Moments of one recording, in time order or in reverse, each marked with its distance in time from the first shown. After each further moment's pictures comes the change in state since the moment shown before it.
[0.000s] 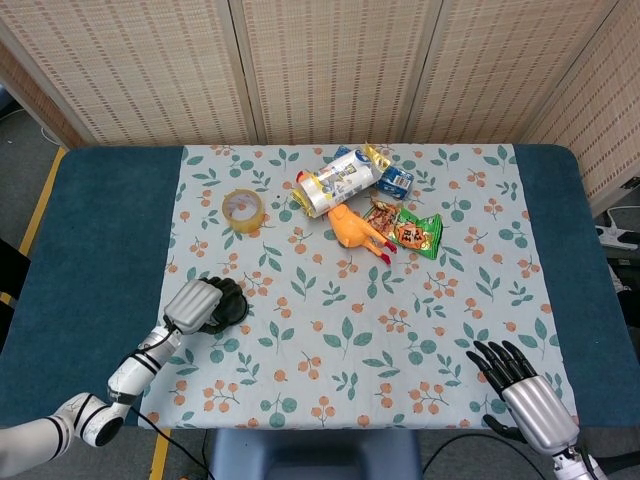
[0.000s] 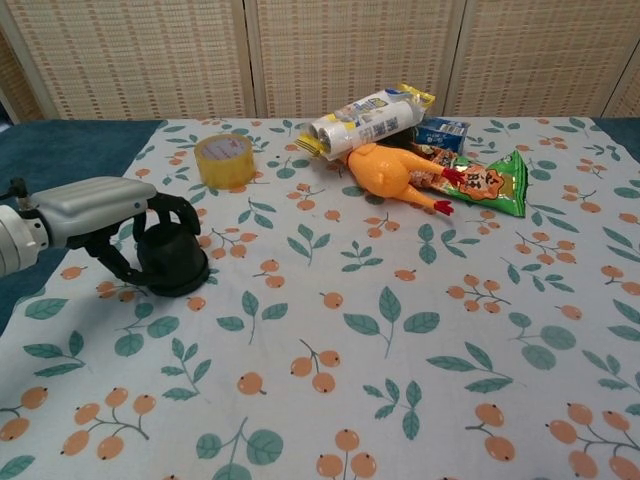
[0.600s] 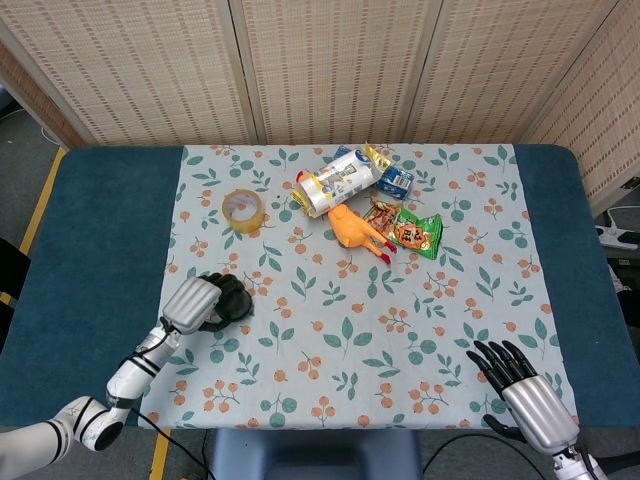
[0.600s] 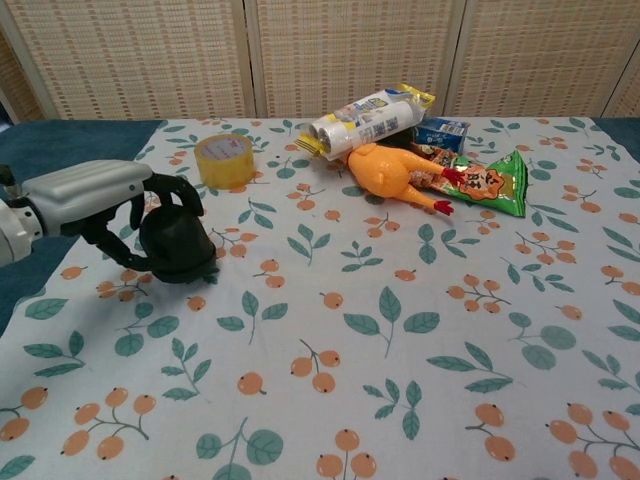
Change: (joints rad) left arm 0.016 0.010 -0.007 -0.029 0.033 0.081 -0.043; right arm 0.001 0.000 0.001 -0.001 0.004 -0.004 -0.002
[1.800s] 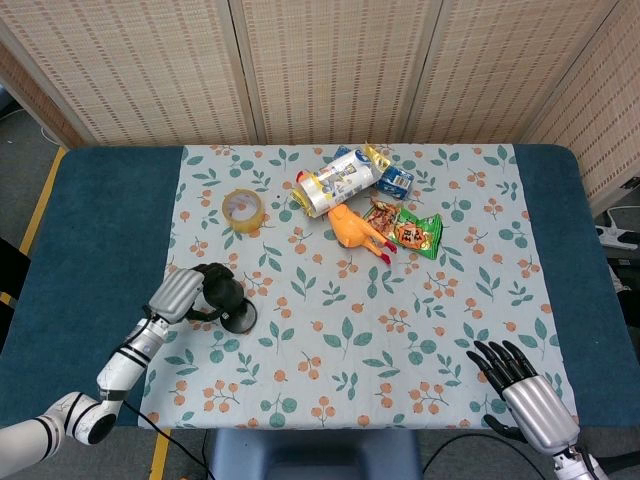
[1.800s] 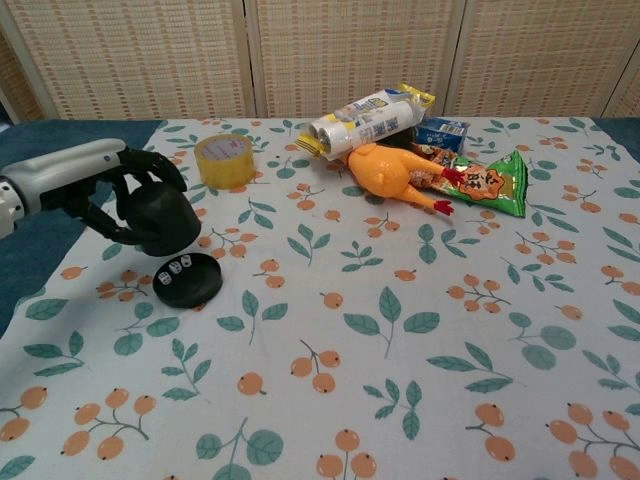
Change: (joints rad) left arm 0.010 0.032 -0.040 0.023 -0.061 -0.027 -0.180; right arm 0.001 0.004 -0.002 -0.002 -0.003 0.000 0.001
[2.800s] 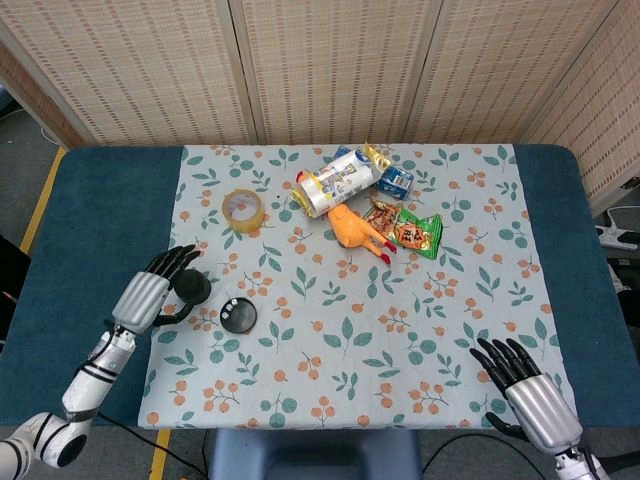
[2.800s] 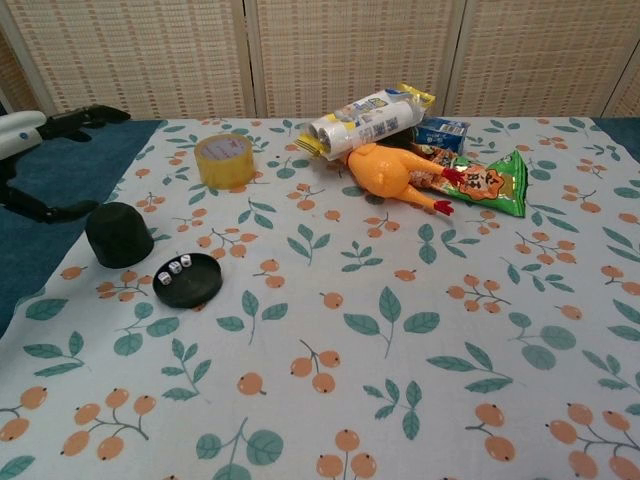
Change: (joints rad) left arm 0.129 0.099 0.060 -0.079 0.111 0.253 -0.044; right arm -0.012 -0.007 0.012 0.001 0.008 0.026 -0.015
